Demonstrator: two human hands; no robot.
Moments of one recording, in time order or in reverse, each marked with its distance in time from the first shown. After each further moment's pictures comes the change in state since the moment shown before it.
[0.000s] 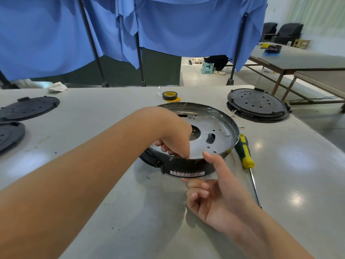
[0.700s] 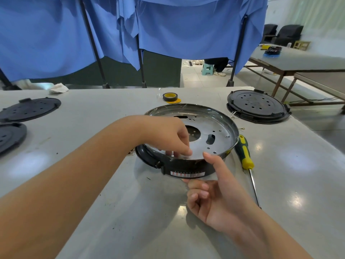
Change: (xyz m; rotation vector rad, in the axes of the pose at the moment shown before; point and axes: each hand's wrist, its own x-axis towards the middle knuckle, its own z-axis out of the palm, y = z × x) left_hand -0.018 -0.021 0.013 -0.313 0.175 0.200; right_hand 0.001 -0.001 -0.002 -0.019 0.006 0.010
